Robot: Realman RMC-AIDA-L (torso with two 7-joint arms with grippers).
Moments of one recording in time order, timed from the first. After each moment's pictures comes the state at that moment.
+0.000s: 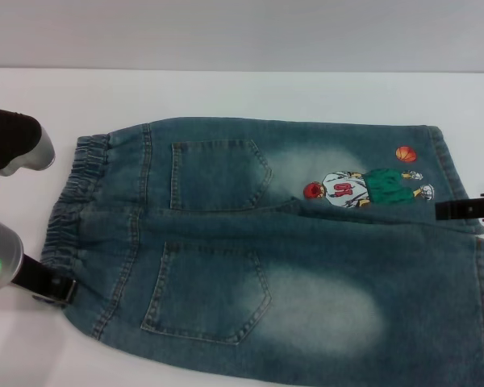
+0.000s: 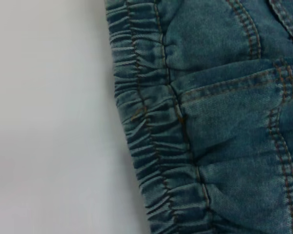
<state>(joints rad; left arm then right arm) -0.26 -2.06 -1.49 -1.65 2.86 -1.55 0.01 0.16 2.07 -1.26 -1.70 0.75 1.45 -0.26</state>
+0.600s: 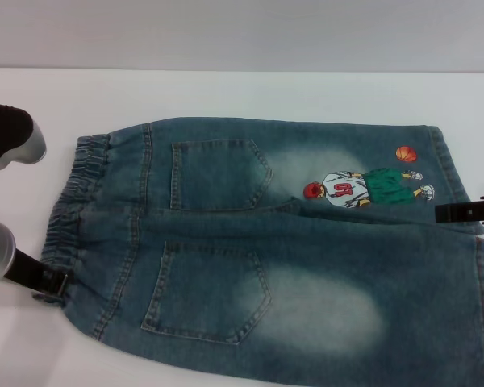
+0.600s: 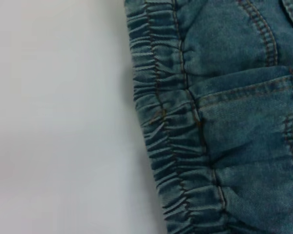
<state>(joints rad) -0.26 -2.06 -1.49 -1.68 2.89 -1.57 -0.01 0.15 2.07 -1.26 -1.69 0.75 1.45 -0.26</state>
